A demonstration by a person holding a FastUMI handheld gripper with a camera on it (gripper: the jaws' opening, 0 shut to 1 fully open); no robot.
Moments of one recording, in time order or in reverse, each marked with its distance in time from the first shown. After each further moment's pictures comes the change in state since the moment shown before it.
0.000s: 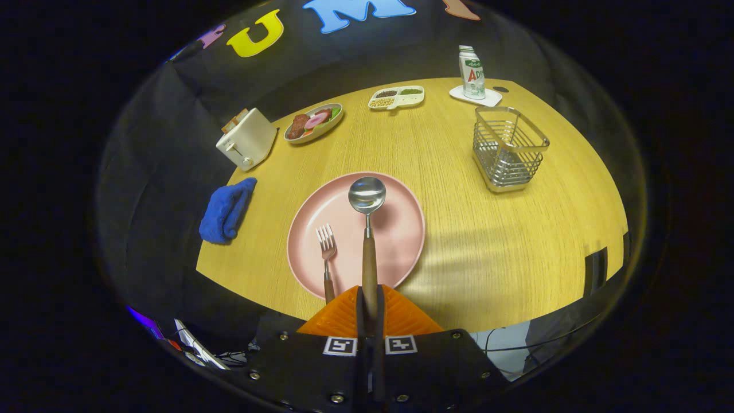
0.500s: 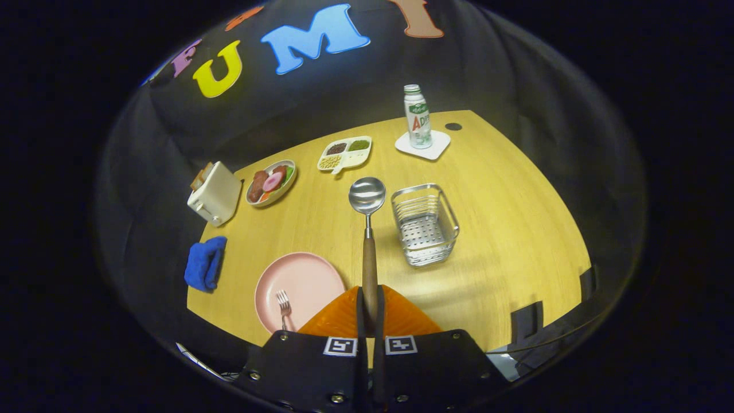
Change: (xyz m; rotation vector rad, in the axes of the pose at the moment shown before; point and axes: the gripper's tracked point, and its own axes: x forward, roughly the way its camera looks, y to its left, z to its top) arm -0.048 -0.106 0.107 0.067 -0.127 -0.150
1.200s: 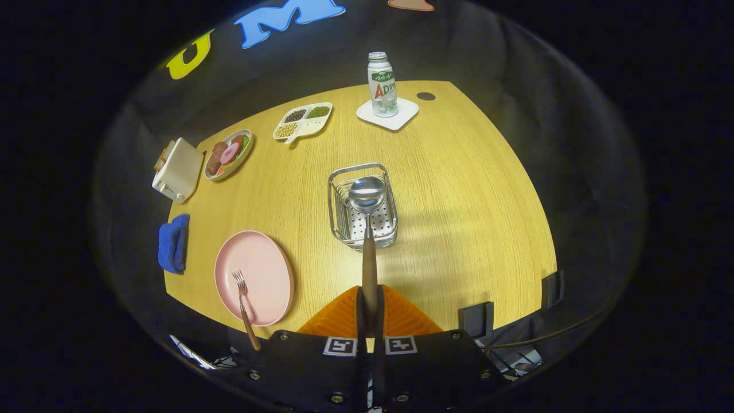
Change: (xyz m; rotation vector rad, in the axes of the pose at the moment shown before) arm 0.005 -0.049 -0.012 -0.029 0.278 -0.095
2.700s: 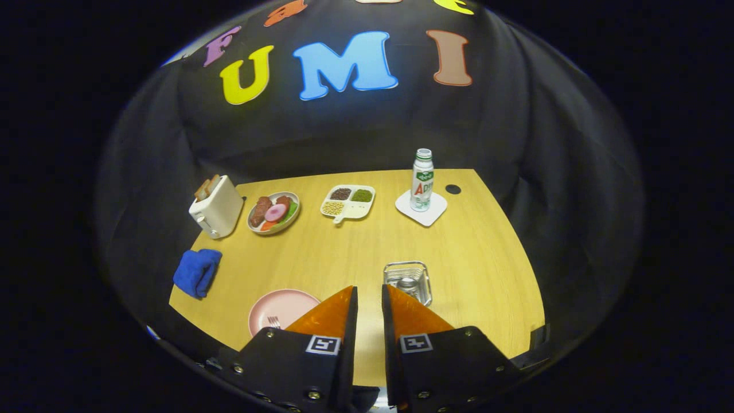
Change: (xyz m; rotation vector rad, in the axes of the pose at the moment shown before) arm -0.075 0.096 0.067 -0.175 -0.458 0.074
